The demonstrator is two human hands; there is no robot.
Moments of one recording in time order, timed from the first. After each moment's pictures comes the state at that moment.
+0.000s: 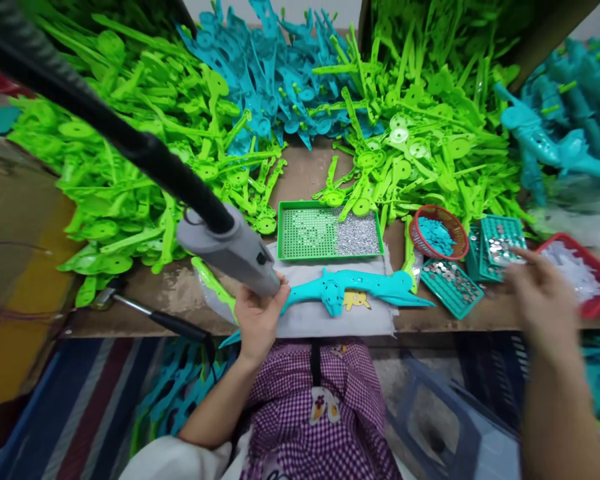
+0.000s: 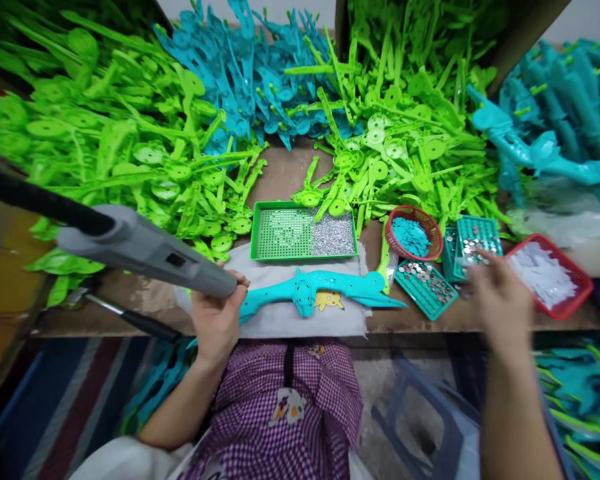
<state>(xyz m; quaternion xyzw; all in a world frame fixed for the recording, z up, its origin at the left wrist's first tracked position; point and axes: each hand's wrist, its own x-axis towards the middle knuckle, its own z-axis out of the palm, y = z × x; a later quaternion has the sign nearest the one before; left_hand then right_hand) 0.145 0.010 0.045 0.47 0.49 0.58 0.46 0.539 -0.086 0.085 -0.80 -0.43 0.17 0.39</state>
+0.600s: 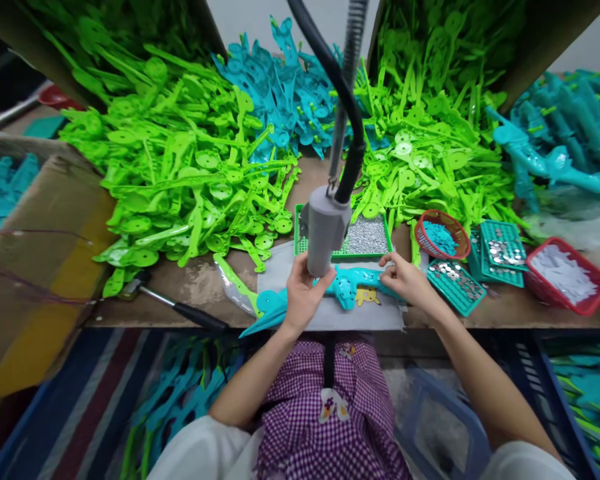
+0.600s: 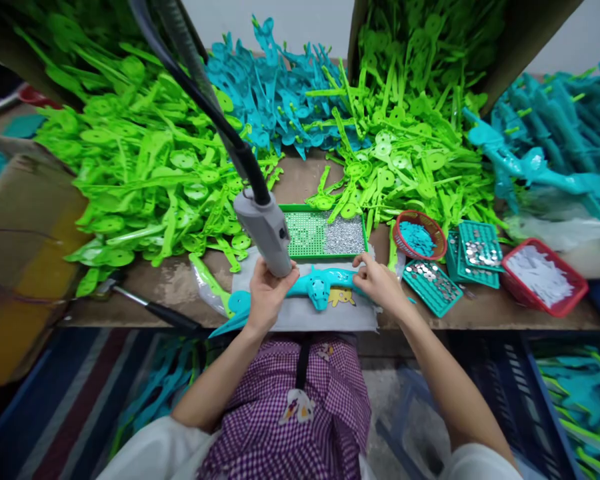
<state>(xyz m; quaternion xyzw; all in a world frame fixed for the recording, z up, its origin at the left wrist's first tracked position) 0.175 0.018 0.041 0.48 0.40 0.54 0.56 0.408 -0.019 0.037 -0.71 -0.61 0.32 0.17</state>
